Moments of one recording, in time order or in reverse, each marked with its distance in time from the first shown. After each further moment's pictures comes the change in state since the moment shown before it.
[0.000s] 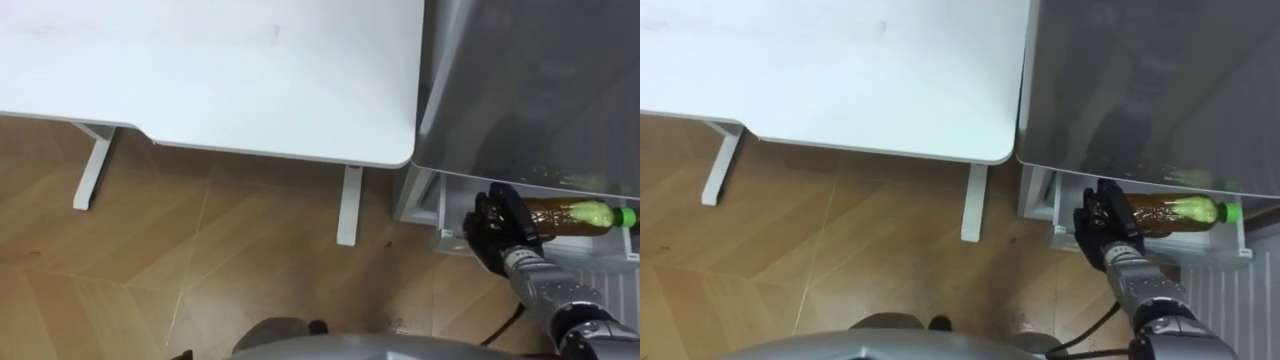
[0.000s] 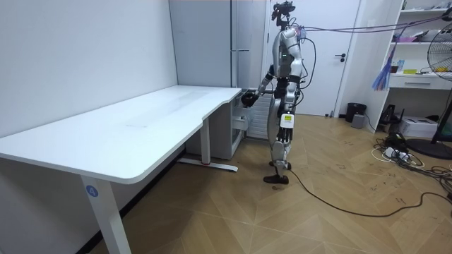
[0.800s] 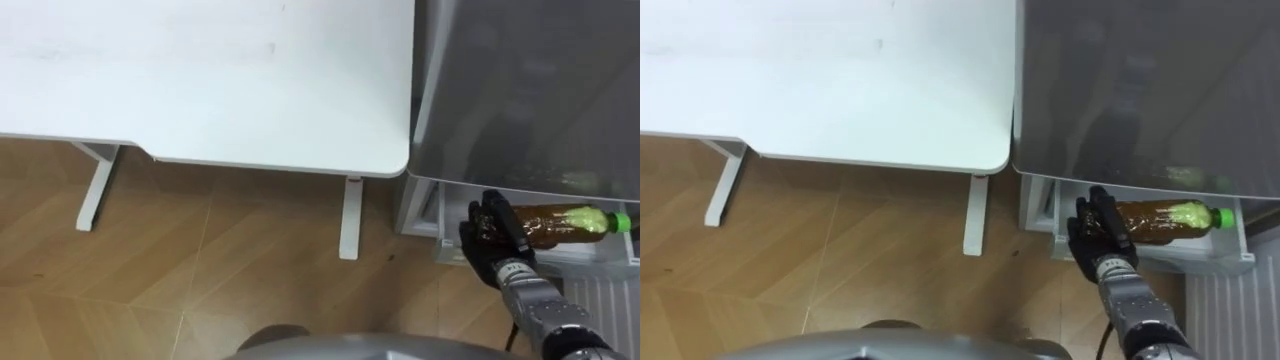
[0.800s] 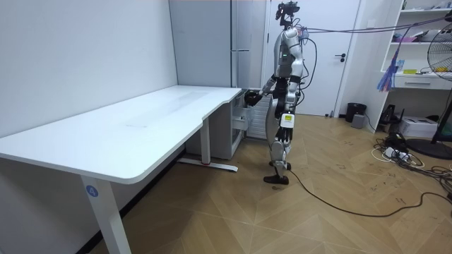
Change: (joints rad) left arm 0.013 -0.021 0.000 -0.001 0.000 -0.020 0.024; right arm 0.104 0.030 0.079 -0.106 0.009 -0.075 0.037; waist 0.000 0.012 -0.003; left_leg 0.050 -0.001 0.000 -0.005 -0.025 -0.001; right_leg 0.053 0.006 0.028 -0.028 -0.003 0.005
